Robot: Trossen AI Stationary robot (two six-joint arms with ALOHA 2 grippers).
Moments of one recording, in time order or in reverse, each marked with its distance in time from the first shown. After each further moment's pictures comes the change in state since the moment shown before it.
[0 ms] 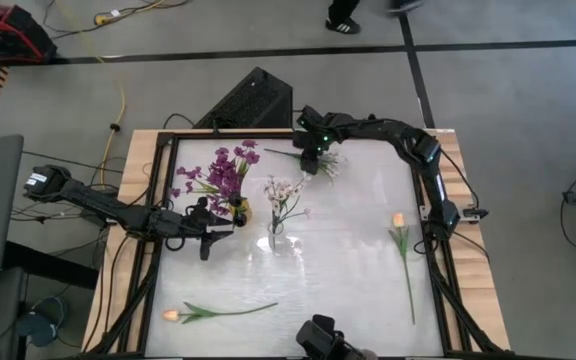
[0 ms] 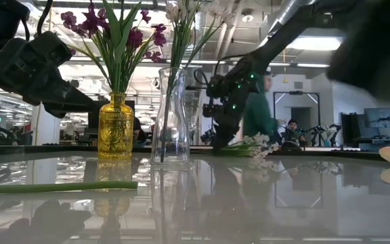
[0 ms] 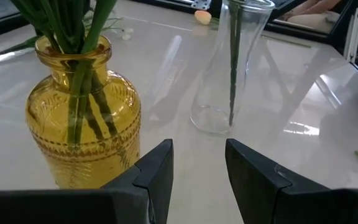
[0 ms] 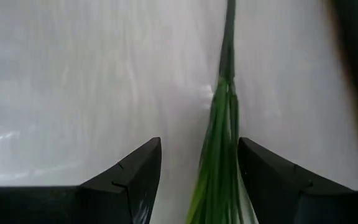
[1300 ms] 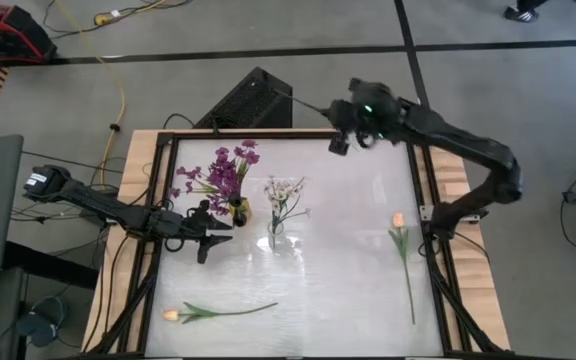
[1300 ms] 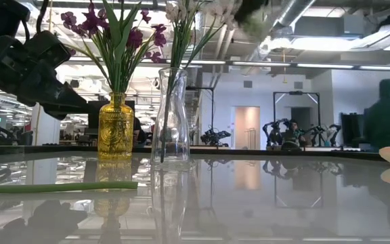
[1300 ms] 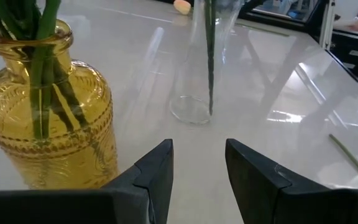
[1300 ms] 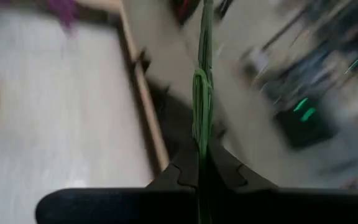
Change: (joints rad) left arm 0.000 0.000 0.000 -0.011 0.086 0.005; right arm 0.287 -0.750 -0.001 -0.054 0.550 -0.101
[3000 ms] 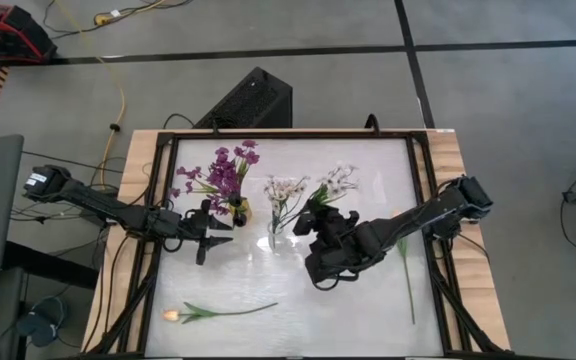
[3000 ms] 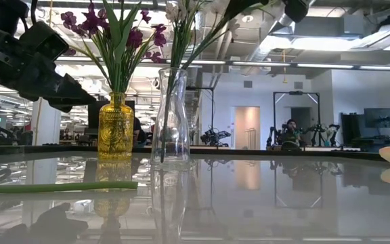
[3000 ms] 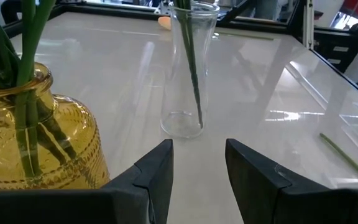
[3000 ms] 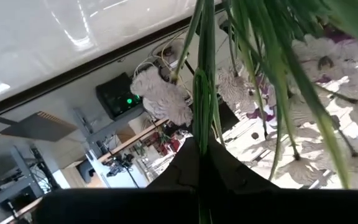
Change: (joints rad) left arm 0.000 0.000 0.000 0.058 0.030 0.115; right arm 0.750 0.357 0.001 -0.313 0.904 -0.889
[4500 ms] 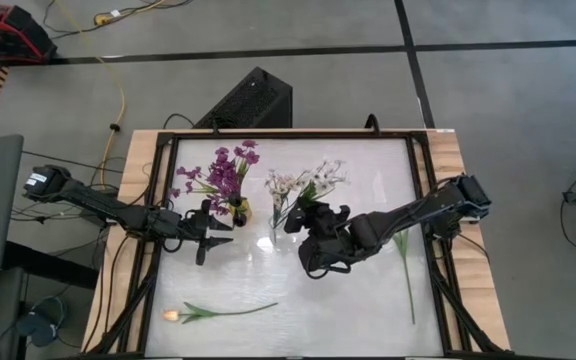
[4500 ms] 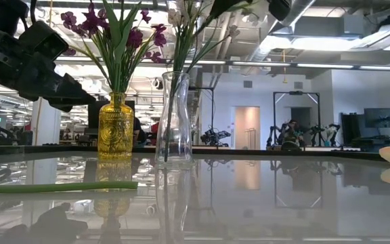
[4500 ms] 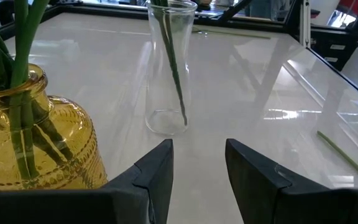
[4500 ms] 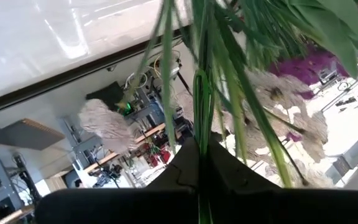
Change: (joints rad) left arm 0.000 0.000 0.000 0.000 0.011 0.009; right arm -0.048 0.000 0.012 0.183 -0.069 -0.219
